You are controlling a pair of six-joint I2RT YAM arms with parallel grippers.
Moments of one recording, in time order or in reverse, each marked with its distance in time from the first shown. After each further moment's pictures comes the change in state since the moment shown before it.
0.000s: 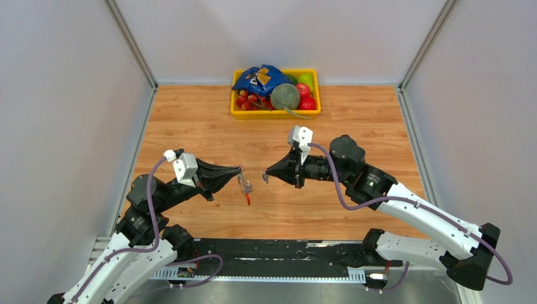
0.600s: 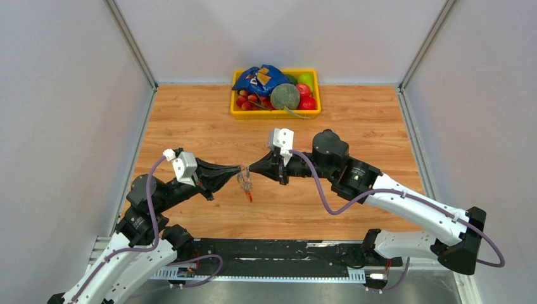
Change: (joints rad) left arm 0.000 -0.002 0.000 0.001 -0.016 -0.012; right arm 0.092 0.143 0.138 0.041 0.005 -0.167
